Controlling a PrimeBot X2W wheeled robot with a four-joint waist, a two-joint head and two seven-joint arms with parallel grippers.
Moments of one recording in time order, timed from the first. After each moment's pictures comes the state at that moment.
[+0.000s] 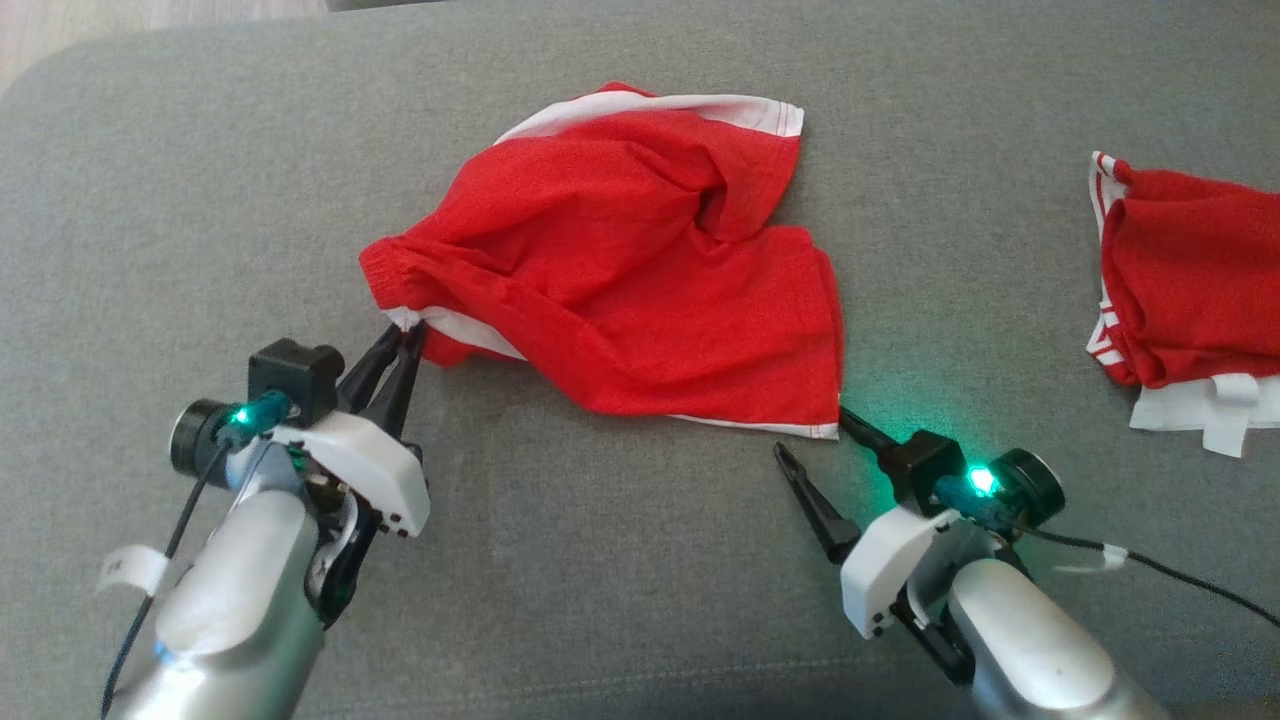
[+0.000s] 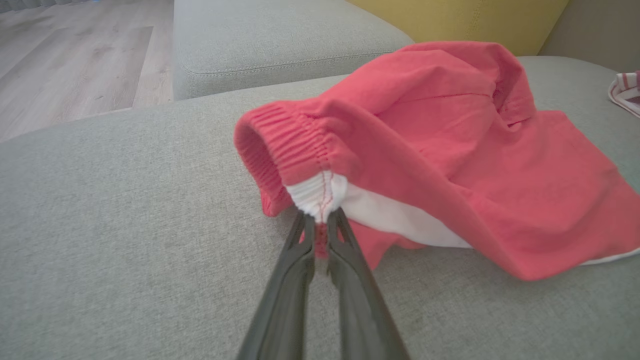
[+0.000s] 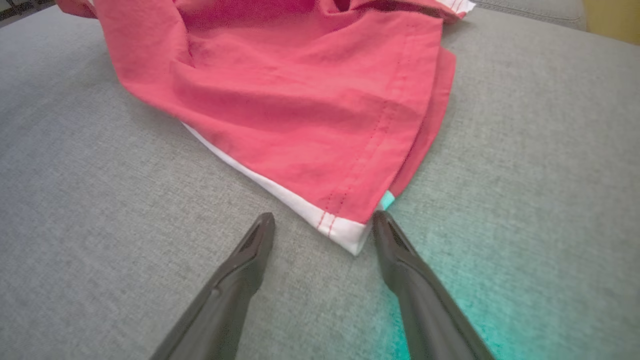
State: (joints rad) left arm -0.45 0.26 -0.50 0.61 -0.38 -0.07 -0.22; right arm -0.33 -0.14 0.49 0.64 0.11 0.13 -0.12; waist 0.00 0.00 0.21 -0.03
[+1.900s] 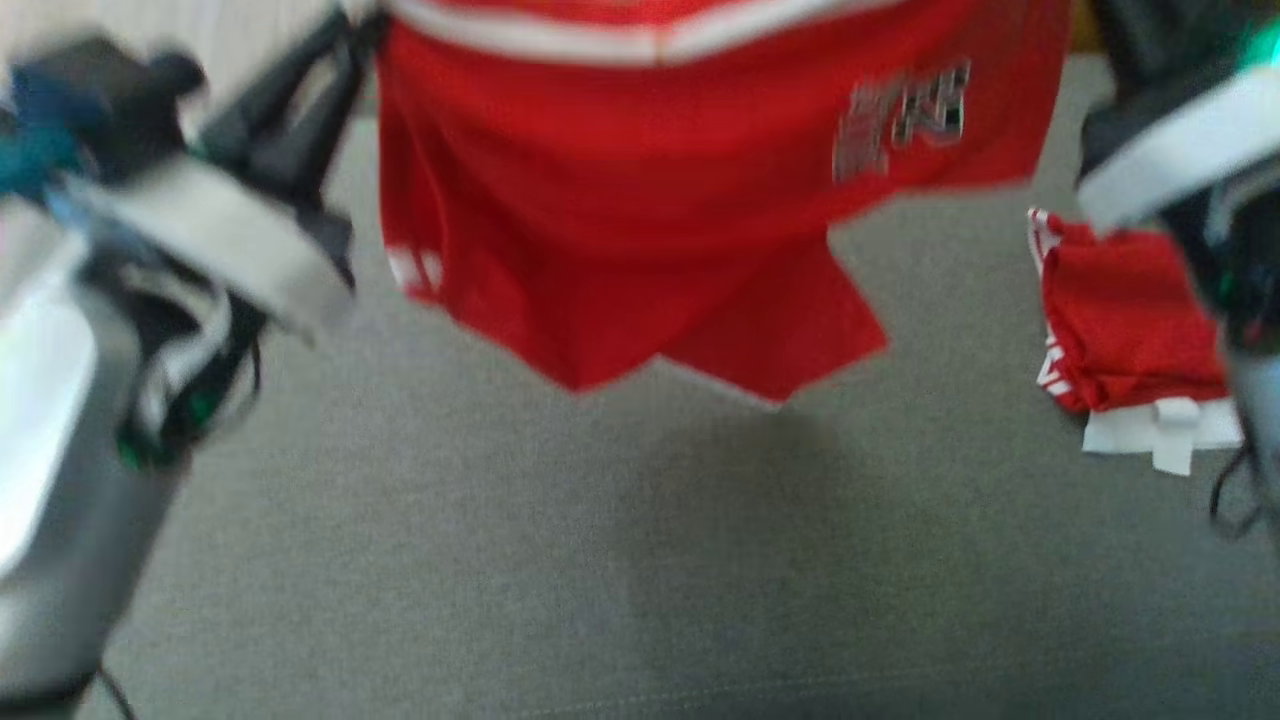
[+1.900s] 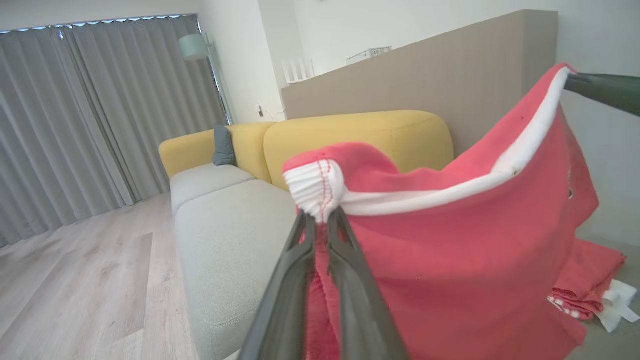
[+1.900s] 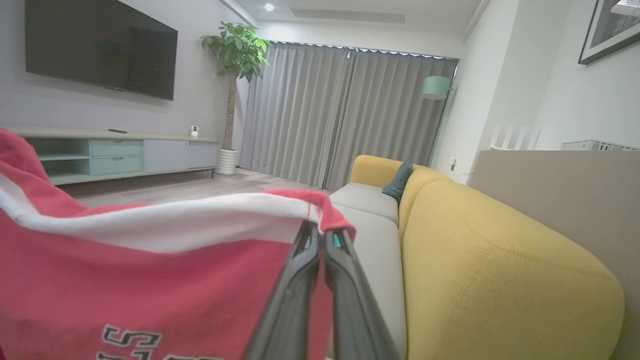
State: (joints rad) left arm -0.60 0.49 -0.43 -0.15 -0.52 -0.01 0.19; right arm -0.67 -0.38 0.26 -0.02 0.39 0.13 0.27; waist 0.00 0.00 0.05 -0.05
